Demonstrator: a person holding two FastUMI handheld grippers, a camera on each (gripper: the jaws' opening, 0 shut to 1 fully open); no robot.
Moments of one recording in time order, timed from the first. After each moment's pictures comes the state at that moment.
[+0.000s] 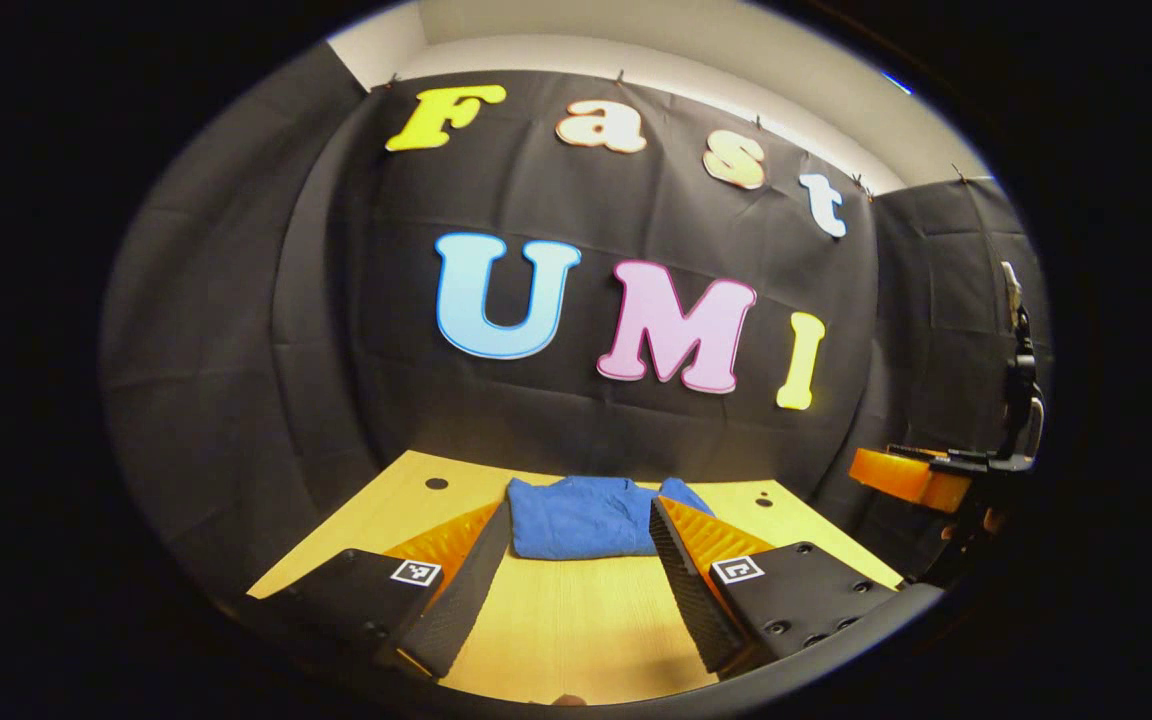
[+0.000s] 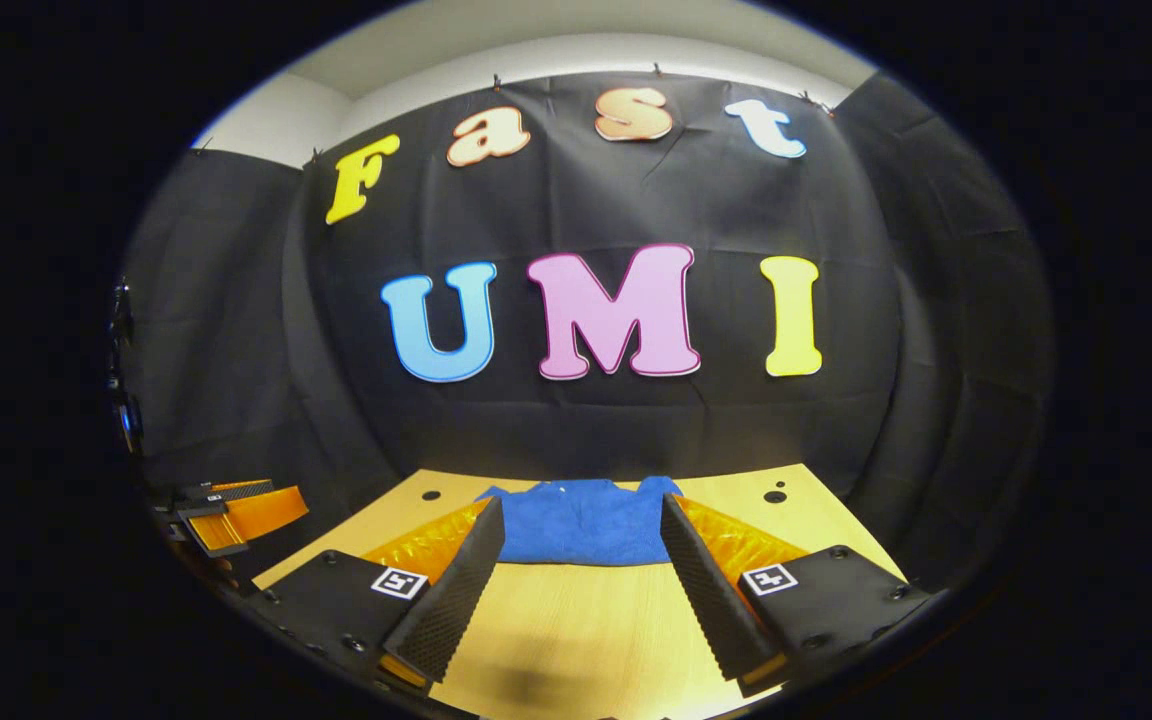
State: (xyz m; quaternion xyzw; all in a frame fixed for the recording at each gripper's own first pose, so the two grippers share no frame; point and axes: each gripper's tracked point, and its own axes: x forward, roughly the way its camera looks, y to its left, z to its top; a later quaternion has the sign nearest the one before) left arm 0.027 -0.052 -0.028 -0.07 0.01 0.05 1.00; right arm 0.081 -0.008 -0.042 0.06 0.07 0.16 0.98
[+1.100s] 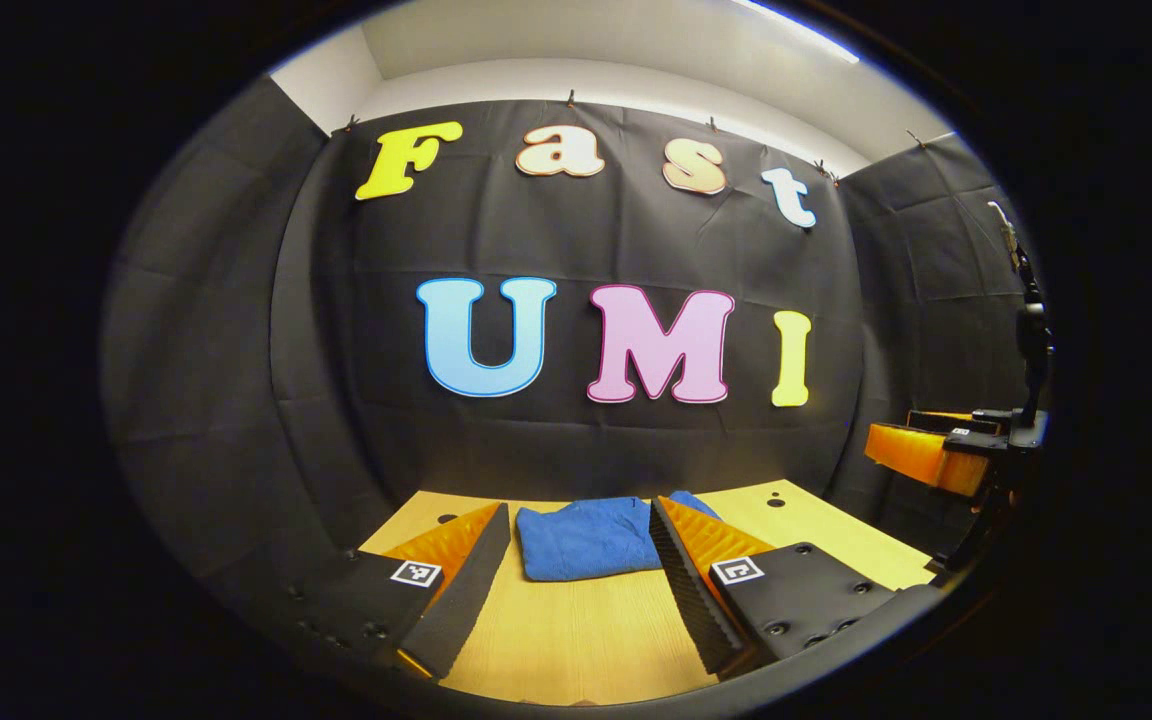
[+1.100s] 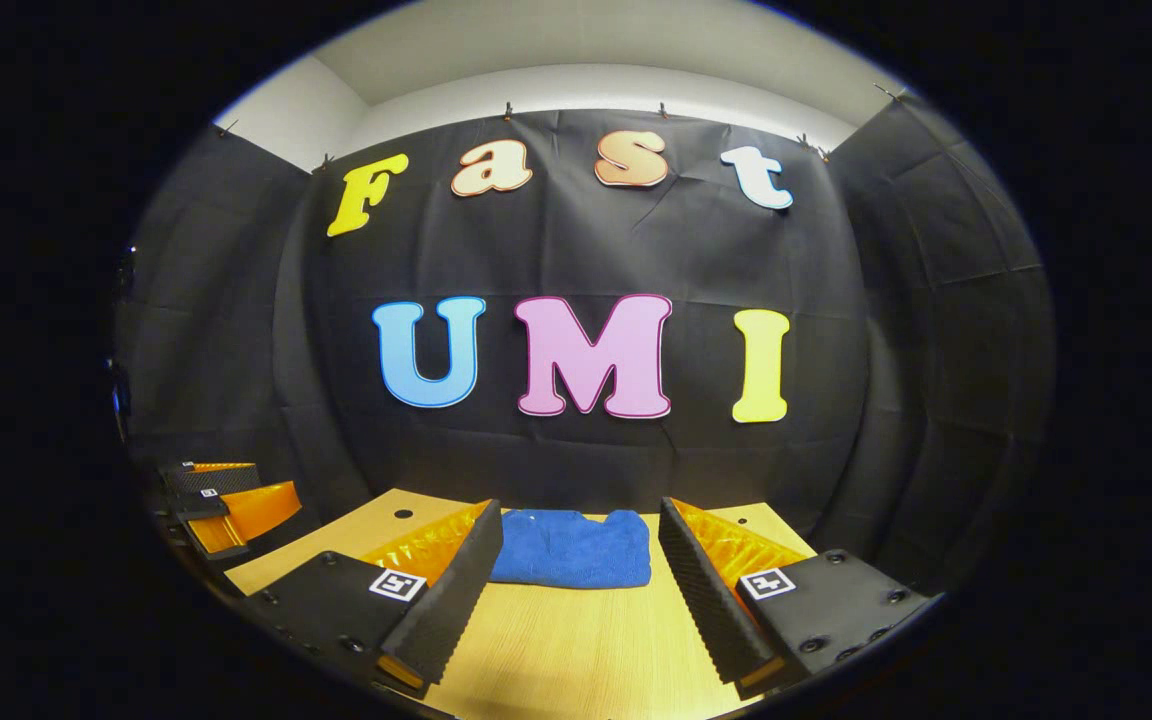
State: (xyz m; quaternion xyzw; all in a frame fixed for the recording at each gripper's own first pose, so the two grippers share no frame) left arm 0.002 -0.072 -0.011 0.00 0.00 0.04 1.00; right arm 0.071 -0.025 -0.014 0.03 0.02 0.12 0.99
